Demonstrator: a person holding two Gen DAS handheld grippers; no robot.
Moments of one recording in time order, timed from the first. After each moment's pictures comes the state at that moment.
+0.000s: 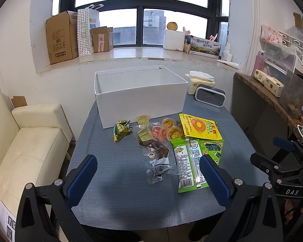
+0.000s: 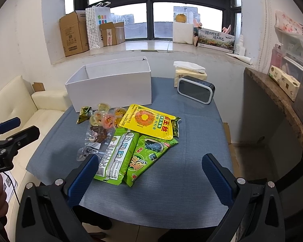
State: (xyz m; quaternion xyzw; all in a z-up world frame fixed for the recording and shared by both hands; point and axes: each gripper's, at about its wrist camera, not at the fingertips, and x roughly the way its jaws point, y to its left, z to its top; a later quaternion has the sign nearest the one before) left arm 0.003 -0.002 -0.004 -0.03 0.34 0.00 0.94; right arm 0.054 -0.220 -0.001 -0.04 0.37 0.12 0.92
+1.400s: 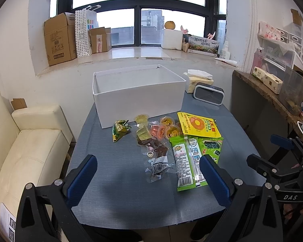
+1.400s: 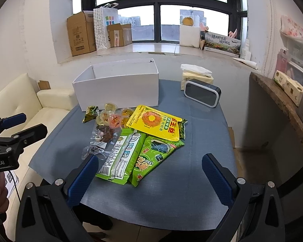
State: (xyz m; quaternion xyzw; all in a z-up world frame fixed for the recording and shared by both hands) left arm 0.002 -0.006 -0.005 -0.02 0.34 0.00 0.94; right arm 0.049 -0.212 -0.004 -0.05 0.36 0.14 0.92
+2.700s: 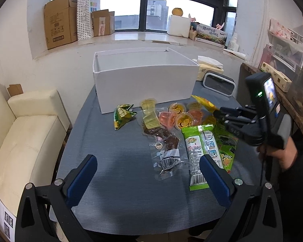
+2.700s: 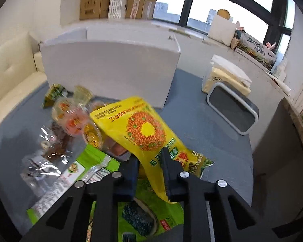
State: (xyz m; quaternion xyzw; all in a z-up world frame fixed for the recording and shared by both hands) left arm 0.037 0.014 -0.046 -0.04 0.38 0.00 0.92; right arm 0.200 -0.169 -0.081 -0.17 0.38 0.19 0.89
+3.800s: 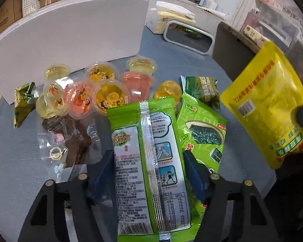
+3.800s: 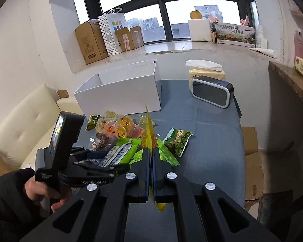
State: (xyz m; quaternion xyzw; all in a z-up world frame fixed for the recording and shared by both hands) left arm 0.144 -0.088 -0.133 -0.05 0.50 -0.13 0.86; right arm 0.115 -0.276 -0.022 0.02 0.36 0.24 0.90
